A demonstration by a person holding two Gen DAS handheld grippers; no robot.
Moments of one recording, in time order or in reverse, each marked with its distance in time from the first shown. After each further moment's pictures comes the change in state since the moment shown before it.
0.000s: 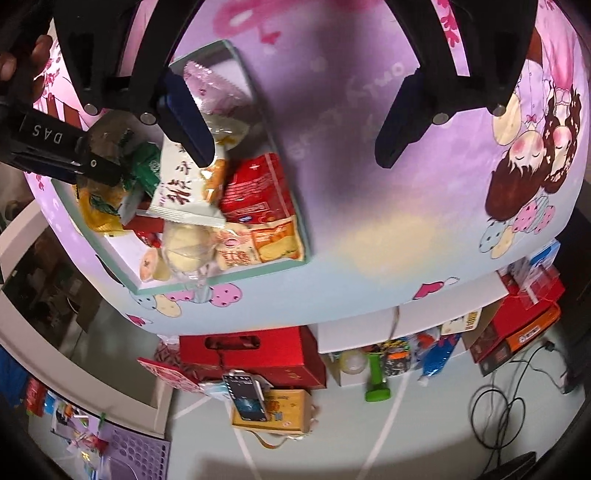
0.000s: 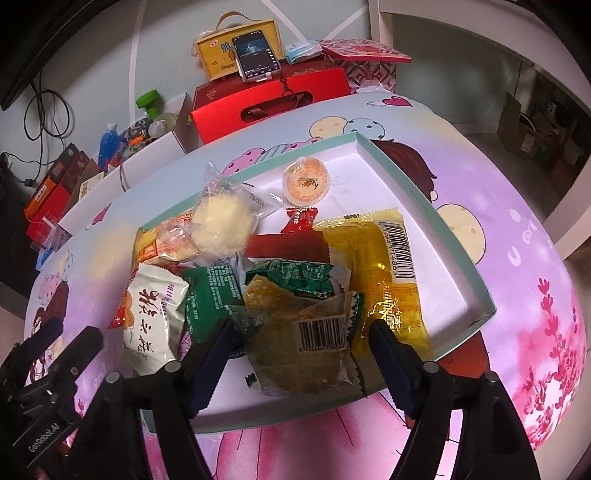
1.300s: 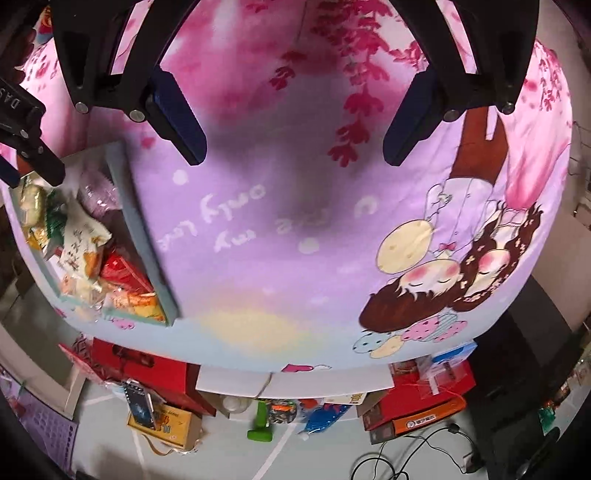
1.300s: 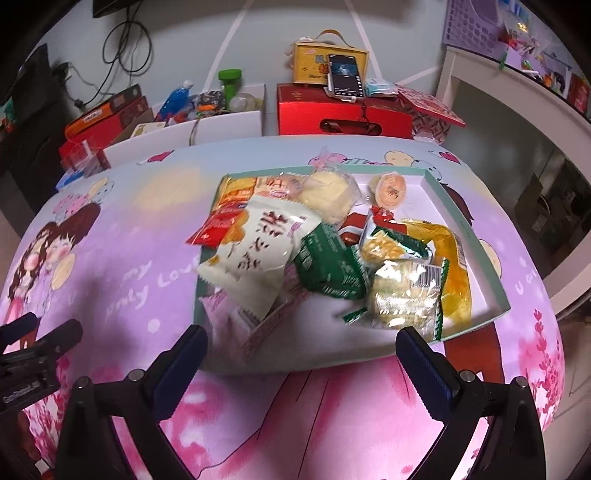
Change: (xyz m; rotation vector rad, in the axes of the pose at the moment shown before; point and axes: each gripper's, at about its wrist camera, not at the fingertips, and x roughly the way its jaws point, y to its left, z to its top) left arm -0.033 0.091 -0.090 -0.237 0.122 0.198; right arm -0.030 0.086 -0.074 -0.301 -0.107 -0.033
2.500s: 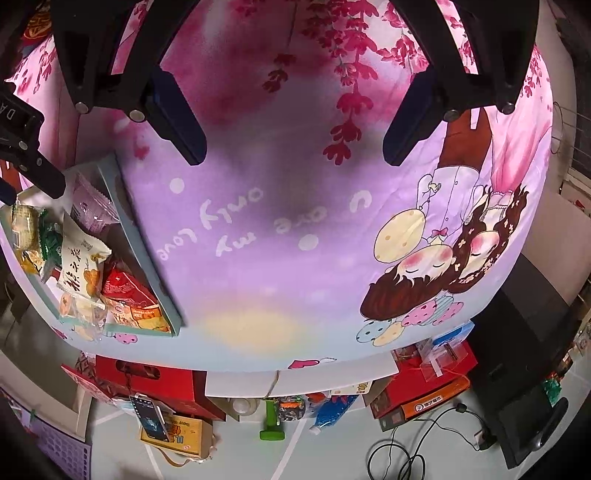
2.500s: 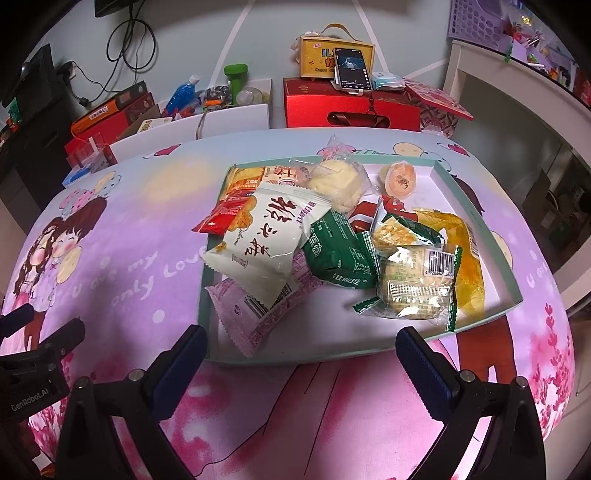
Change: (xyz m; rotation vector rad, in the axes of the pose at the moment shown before) left arm -0.005 -0.012 -0.001 0.088 -0.018 0.055; right arm 0.008 -0.003 -0.004 0.009 0.014 0.033
